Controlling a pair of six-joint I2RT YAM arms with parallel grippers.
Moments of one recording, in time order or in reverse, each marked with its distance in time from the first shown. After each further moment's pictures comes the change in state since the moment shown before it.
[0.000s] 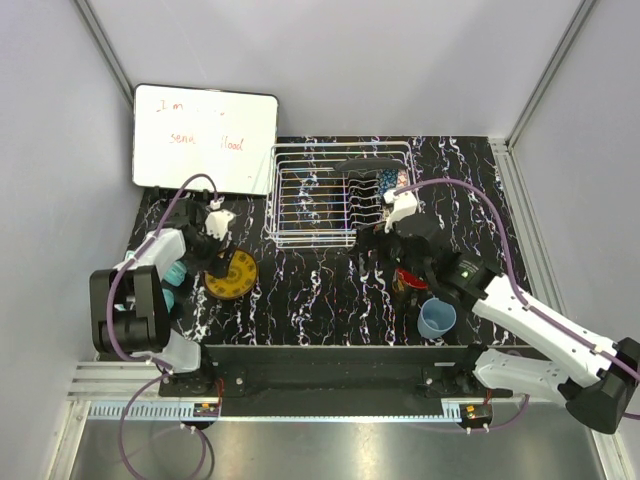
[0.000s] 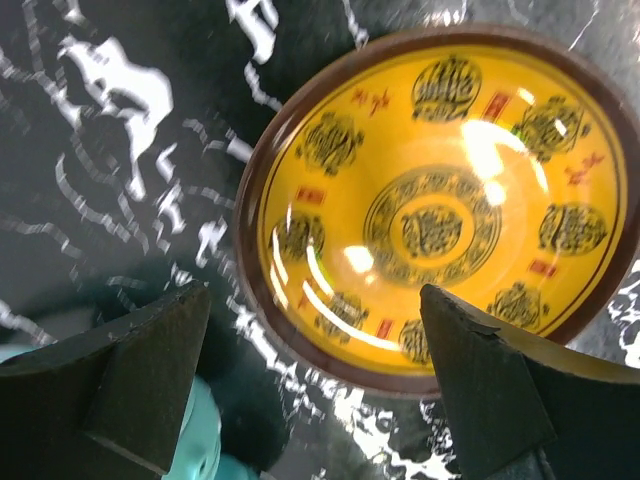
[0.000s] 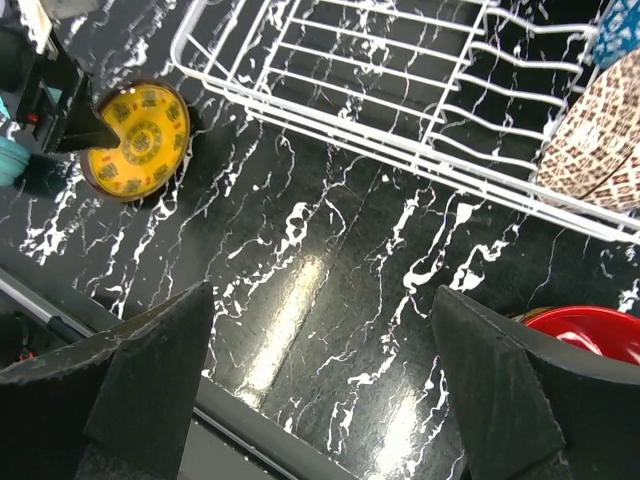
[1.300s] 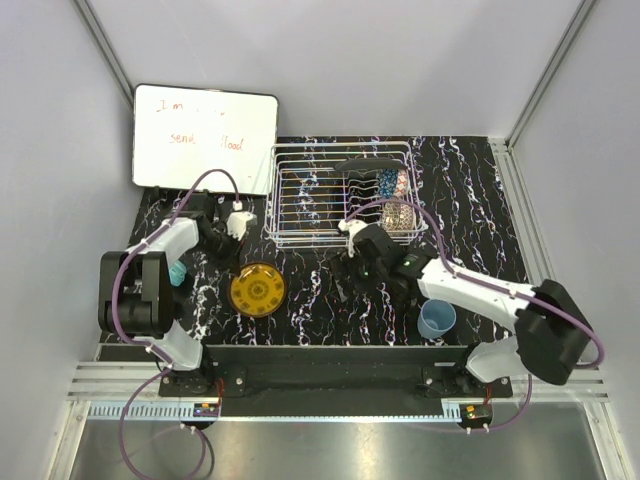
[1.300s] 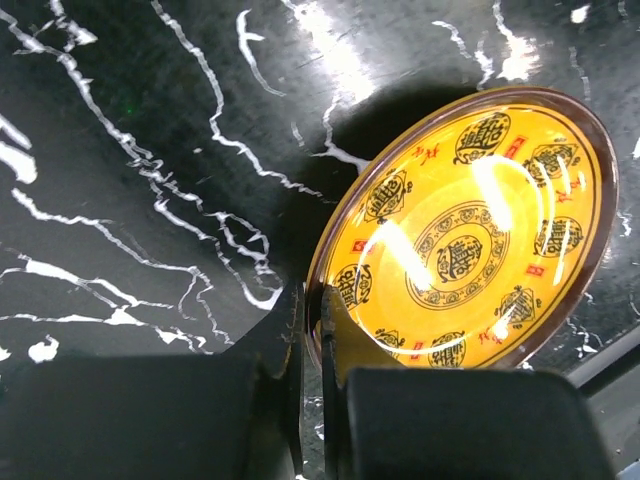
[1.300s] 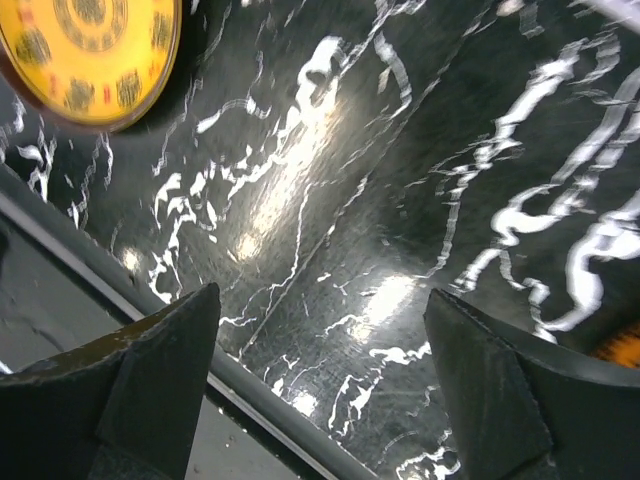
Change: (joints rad) left arm -0.108 0.126 0.097 -0.126 0.217 -0.017; right arm 0.000 0.338 -0.106 0.112 -0.258 -0.025
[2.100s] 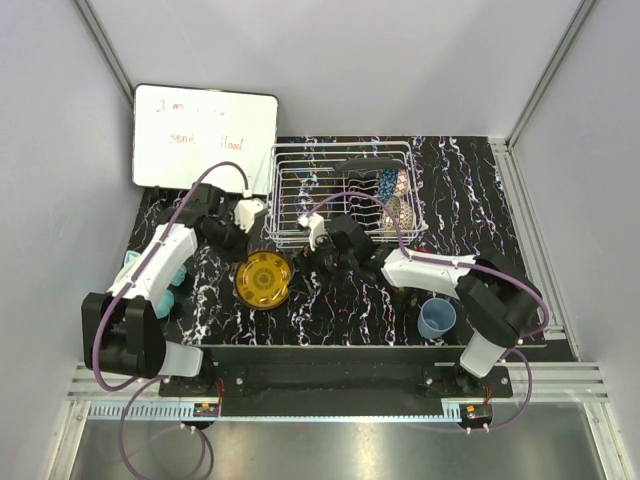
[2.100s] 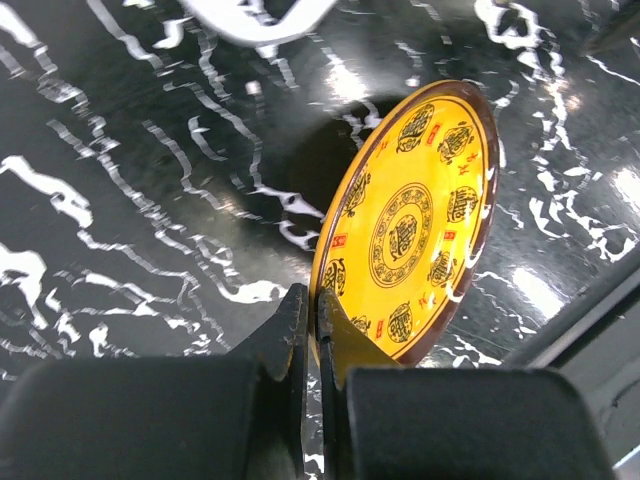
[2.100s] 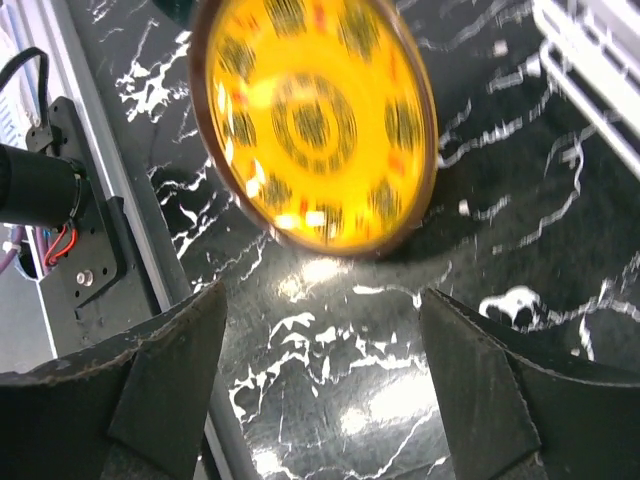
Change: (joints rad) left arm -0.116 -0.233 0.072 -0.103 0.002 -0.011; right arm 0.030 0.330 0.101 0.478 -0.351 -0.131
